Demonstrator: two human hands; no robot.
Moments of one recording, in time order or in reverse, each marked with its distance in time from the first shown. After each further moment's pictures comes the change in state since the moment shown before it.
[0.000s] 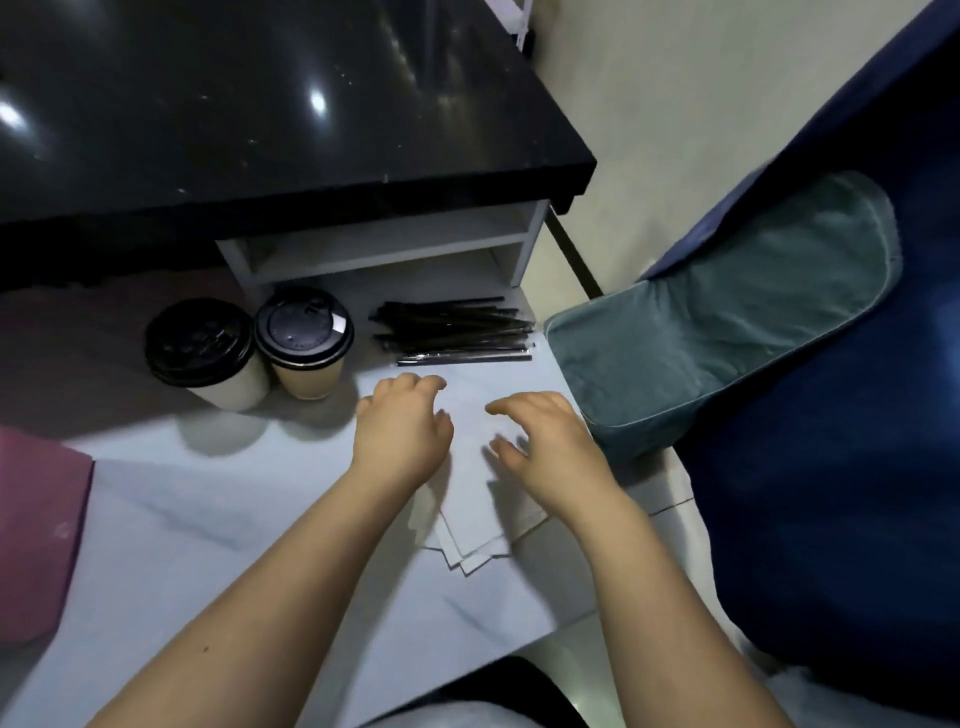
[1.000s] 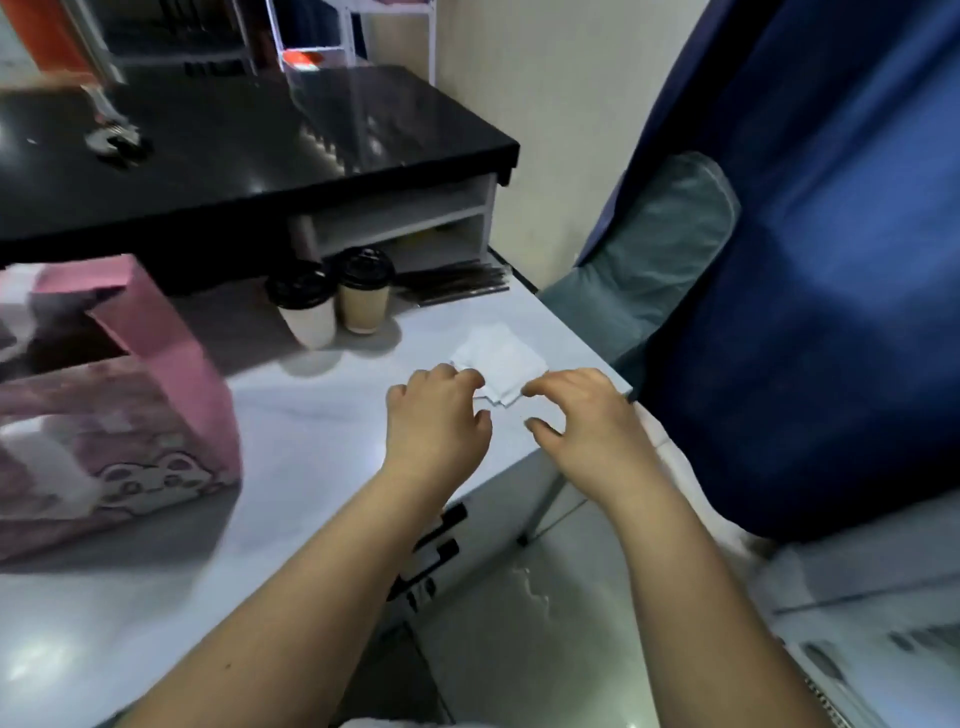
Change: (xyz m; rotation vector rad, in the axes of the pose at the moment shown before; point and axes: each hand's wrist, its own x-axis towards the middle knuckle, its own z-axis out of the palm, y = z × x) left_hand -0.241 -0.041 -0.085 0.010 0.166 0.380; right_hand -0.236 -0.164 0.010 -0.092 0.371 0.111
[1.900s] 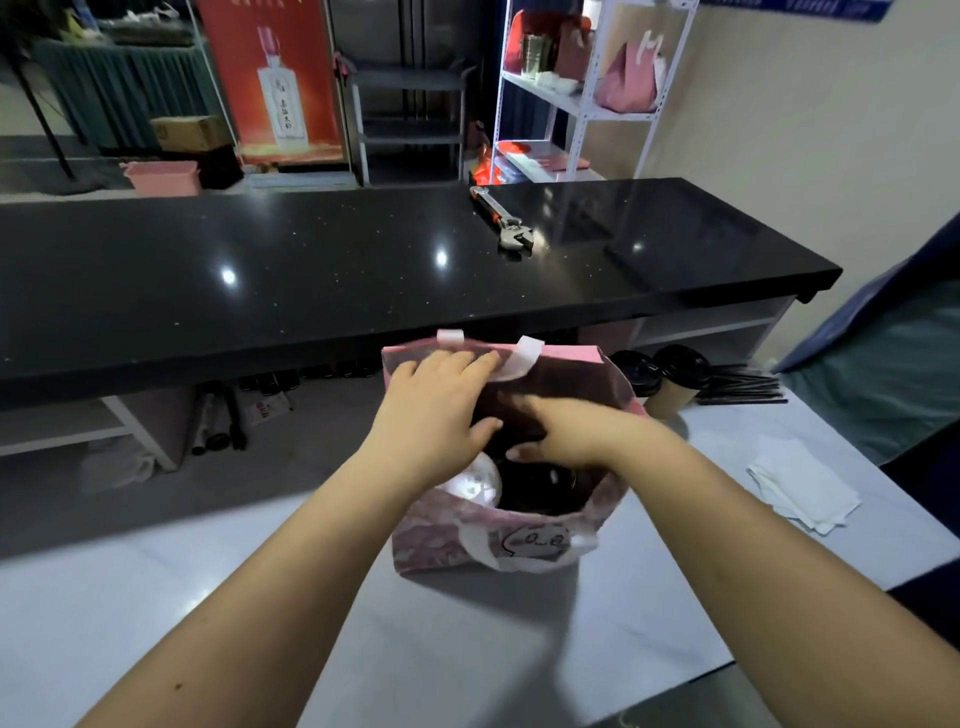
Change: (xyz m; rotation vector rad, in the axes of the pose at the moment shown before) left_hand -0.044 -0.345 -0.229 0.245 0.042 0.027; right_hand 0.157 -0.355 0.151 -0.128 -0.751 -0.237
